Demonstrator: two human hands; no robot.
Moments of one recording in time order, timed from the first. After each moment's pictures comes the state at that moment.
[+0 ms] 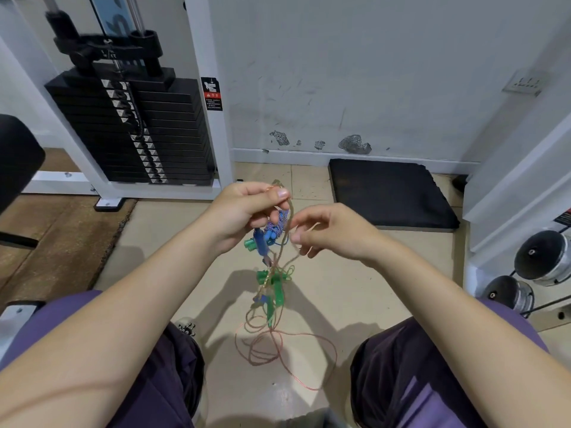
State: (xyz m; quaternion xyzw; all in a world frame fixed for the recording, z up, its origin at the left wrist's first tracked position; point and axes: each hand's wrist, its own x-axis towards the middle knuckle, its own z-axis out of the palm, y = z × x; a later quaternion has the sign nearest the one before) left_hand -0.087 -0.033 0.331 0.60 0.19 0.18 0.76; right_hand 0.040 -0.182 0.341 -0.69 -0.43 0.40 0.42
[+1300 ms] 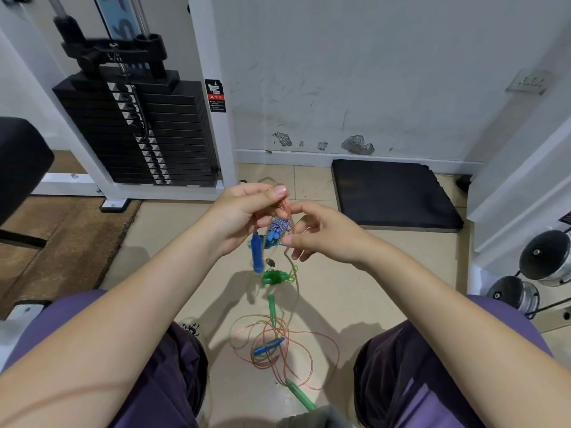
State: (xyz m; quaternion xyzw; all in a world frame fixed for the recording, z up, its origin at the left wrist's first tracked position) left_hand -0.092 -0.036 0.336 0.55 0.21 0.18 0.79; right_hand 0.030 -0.174 0.333 -0.68 -0.43 0.42 0.43
